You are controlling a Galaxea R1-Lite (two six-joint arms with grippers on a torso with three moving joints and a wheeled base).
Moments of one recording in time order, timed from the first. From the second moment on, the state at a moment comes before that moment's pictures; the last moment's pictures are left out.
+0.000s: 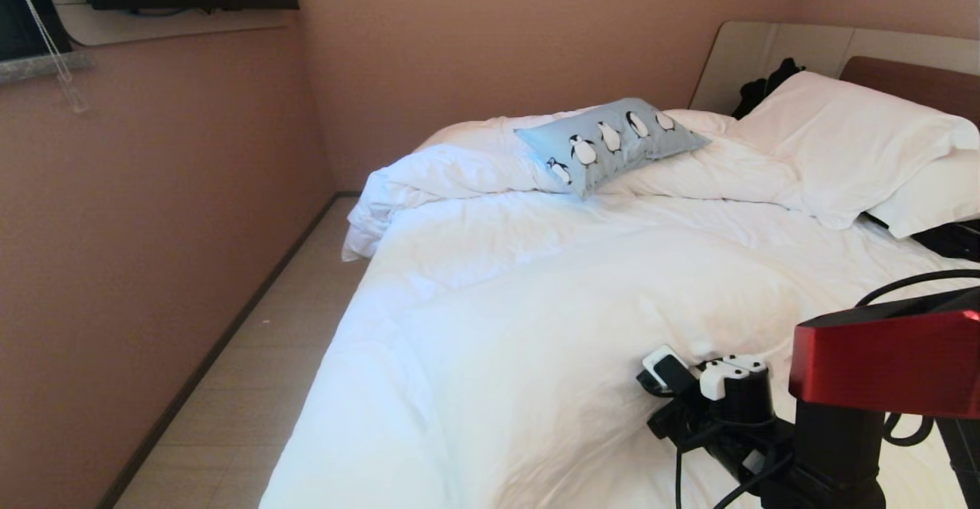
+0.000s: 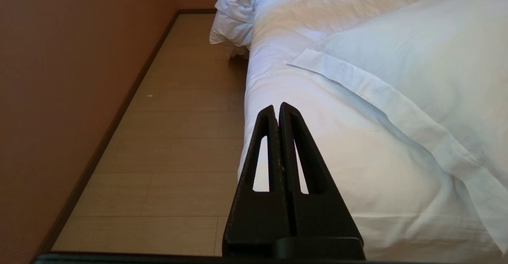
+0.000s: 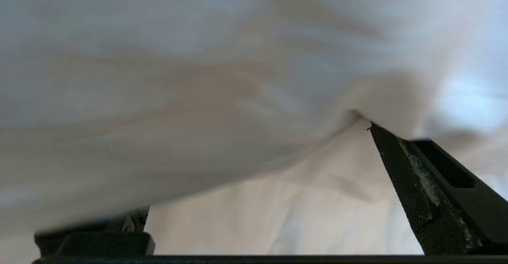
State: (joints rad) left arm 0.00 0.00 0.00 0.00 0.01 0.00; right arm 0.36 2.31 -0.45 -1.44 -0.32 -0.53
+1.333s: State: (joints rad) left arm 0.00 0.00 0.00 0.00 0.01 0.00; right arm 0.36 2.37 -0.66 -1.45 -0.45 -0.43
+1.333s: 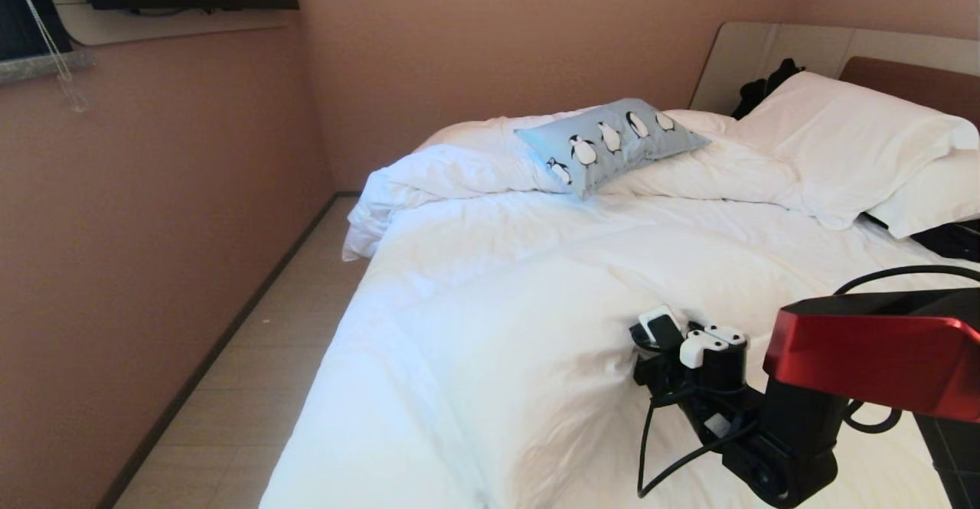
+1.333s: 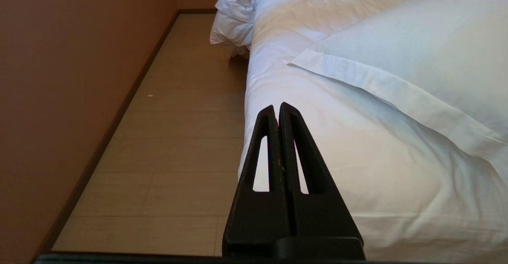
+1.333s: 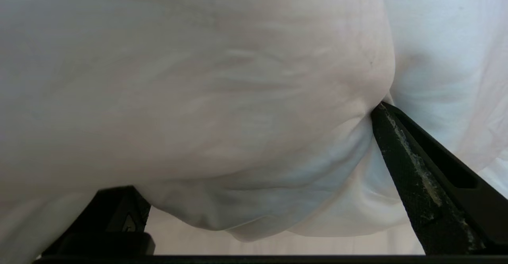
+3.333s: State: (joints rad) left arm 0.00 0.00 0.00 0.00 0.01 0.00; right arm 0.35 2.26 -0.64 -1.45 -0.47 -0.42
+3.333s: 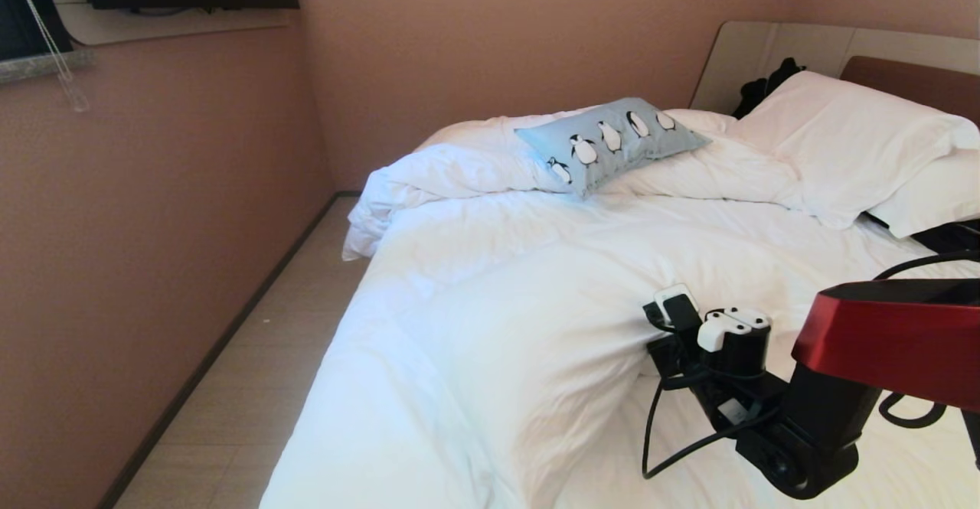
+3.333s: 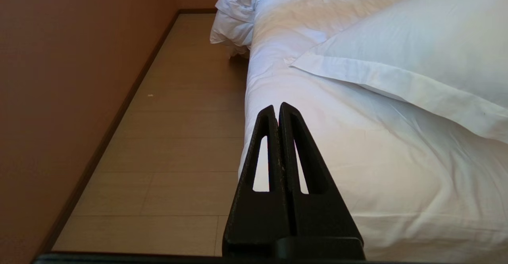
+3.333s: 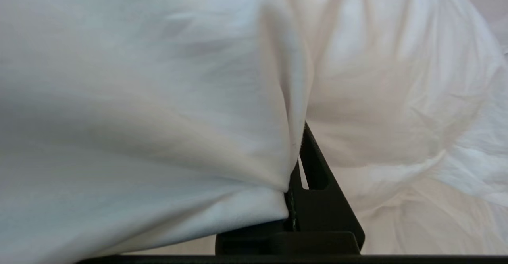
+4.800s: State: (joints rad) left arm 0.00 0.00 0.00 0.00 0.01 0.00; right arm 0.25 1.86 -0.88 -1.17 -0.55 -0.16
